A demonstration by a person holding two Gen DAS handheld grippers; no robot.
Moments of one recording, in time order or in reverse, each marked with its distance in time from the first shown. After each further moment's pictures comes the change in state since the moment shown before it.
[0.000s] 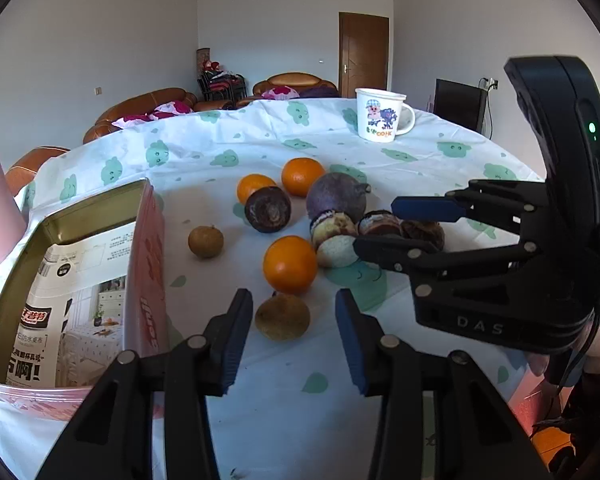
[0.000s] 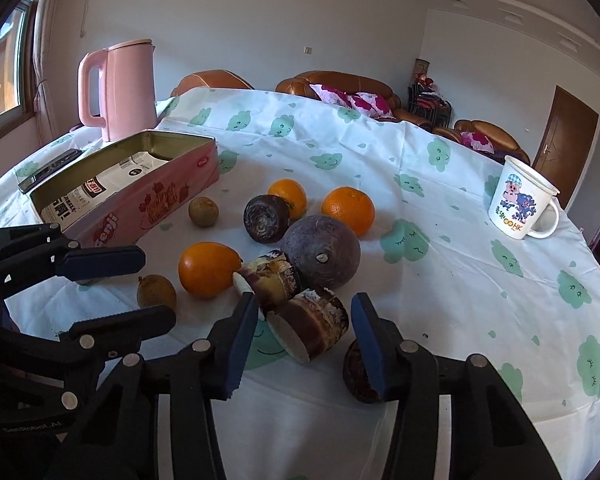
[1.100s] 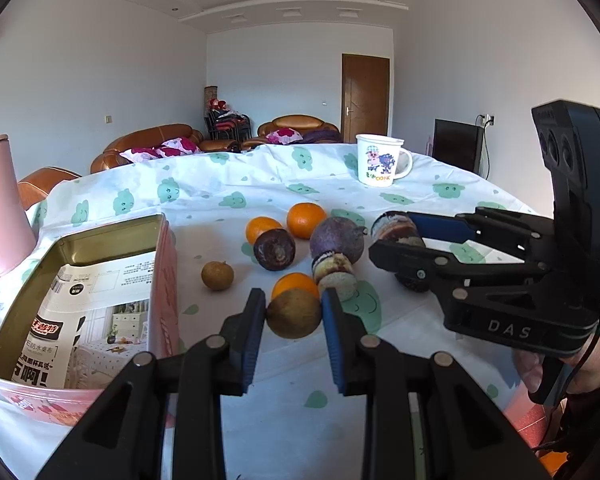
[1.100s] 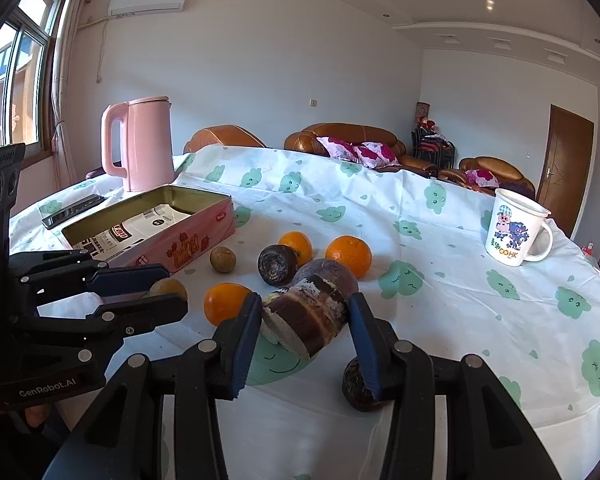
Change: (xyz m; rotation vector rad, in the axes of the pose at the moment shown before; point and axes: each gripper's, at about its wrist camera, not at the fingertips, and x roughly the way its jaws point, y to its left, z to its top) left arm -0.019 0.008 -0.002 -0.019 -0.187 0.005; right arm -0.033 -0.004 -0.010 0.018 -0.236 0.049
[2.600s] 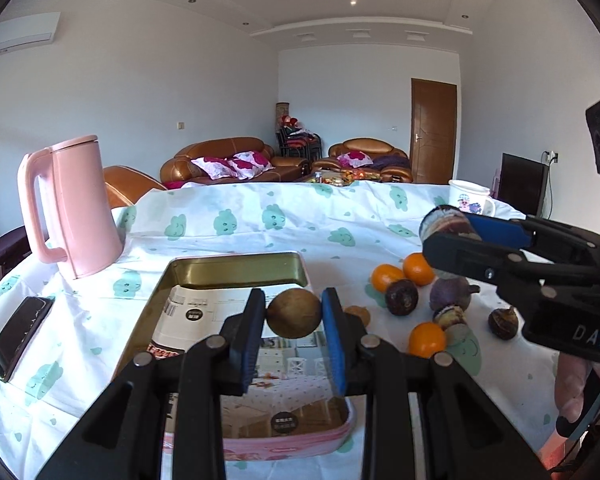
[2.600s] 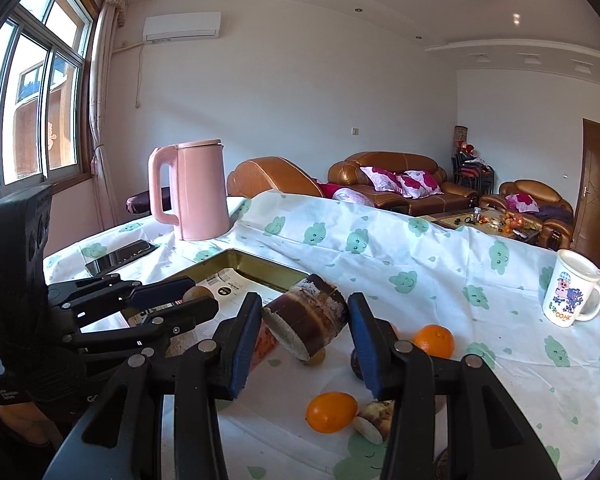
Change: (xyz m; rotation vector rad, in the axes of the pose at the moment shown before) left arm -0.037 0.075 0.019 -0.116 -0.076 0.254; right arm 0.015 0.060 0.073 -0.023 -0.085 0.177
